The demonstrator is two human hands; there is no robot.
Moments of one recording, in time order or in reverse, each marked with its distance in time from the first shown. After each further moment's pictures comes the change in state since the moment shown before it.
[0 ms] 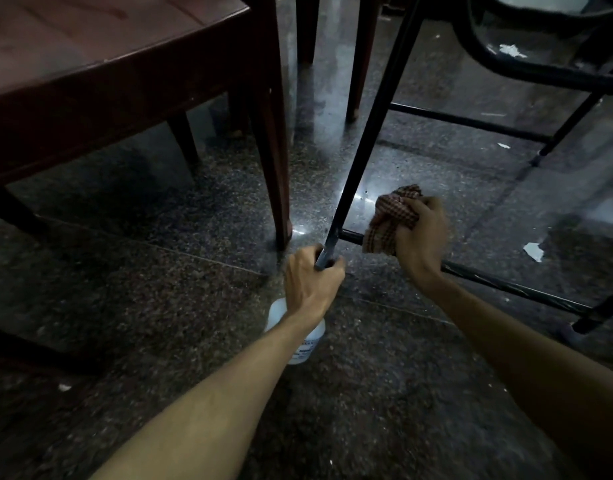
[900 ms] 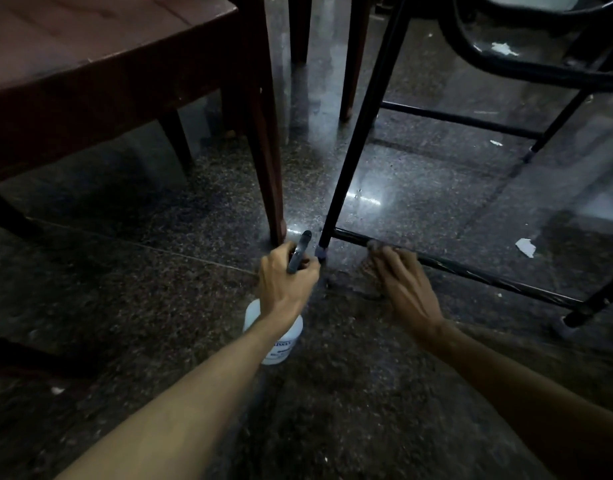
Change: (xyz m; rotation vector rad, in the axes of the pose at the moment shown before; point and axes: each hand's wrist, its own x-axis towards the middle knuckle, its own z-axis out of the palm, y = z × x) left_hand 0.008 -0.024 -0.018 -0.006 0.028 0.054; right_hand -0.071 0.065 -0.005 -0.627 -0.238 -0.664
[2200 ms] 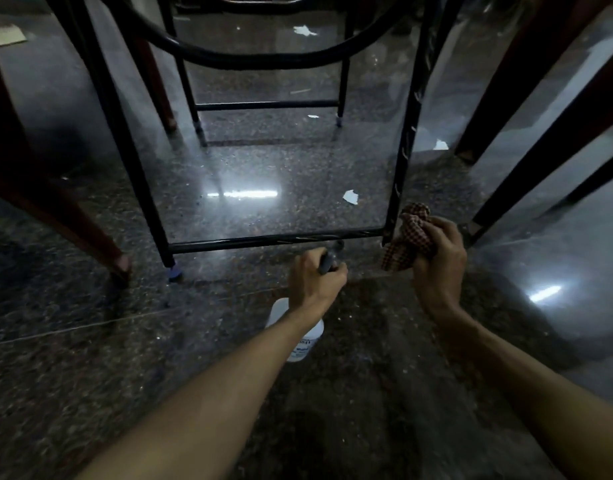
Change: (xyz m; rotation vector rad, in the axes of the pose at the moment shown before) left_hand -0.137 0.124 0.197 0.026 -0.540 0.322; right_hand -0.185 0.151 -0.137 0.274 0.528 0.916
